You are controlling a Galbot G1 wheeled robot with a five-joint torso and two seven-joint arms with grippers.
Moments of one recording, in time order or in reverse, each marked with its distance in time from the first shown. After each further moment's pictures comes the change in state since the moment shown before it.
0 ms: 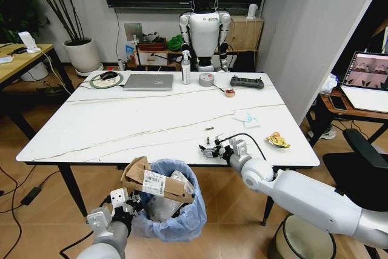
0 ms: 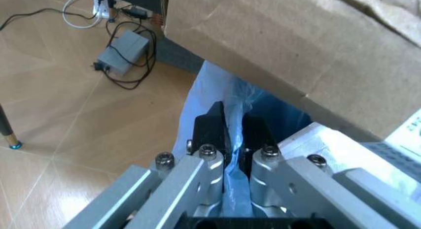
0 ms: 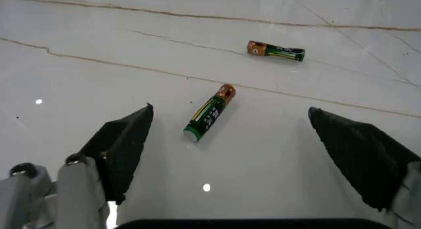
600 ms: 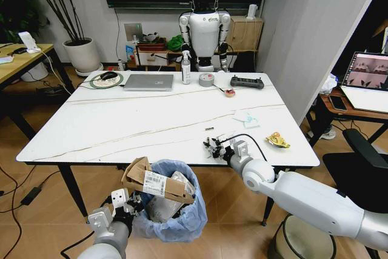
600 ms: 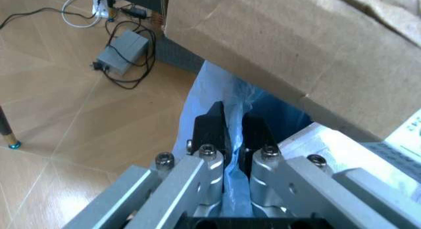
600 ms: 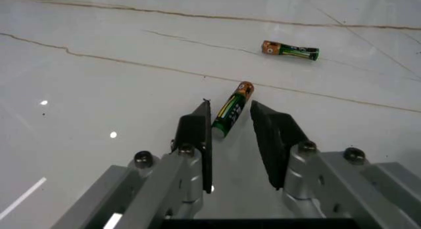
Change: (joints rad) left arm -0.001 0.000 0.003 0.002 0.001 -0.001 0.001; right arm -0.011 -0.003 -0.004 0.023 0.000 0.000 0.007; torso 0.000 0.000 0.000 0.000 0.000
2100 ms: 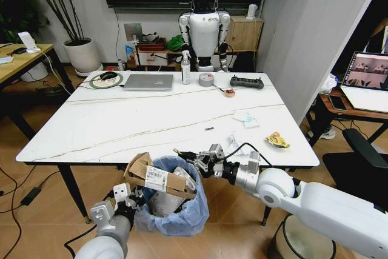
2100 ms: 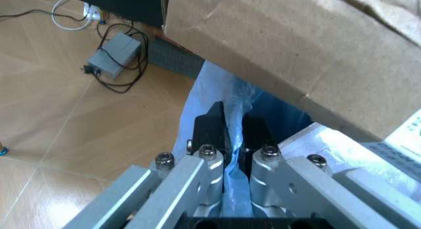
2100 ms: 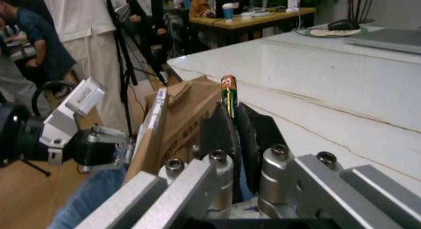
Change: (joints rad) left arm -0.053 0.017 0.013 0.014 -0.040 0.005 -0.004; right arm -0.067 -0.174 0.026 0.278 -0.011 0.243 -0.558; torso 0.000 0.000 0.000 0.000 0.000
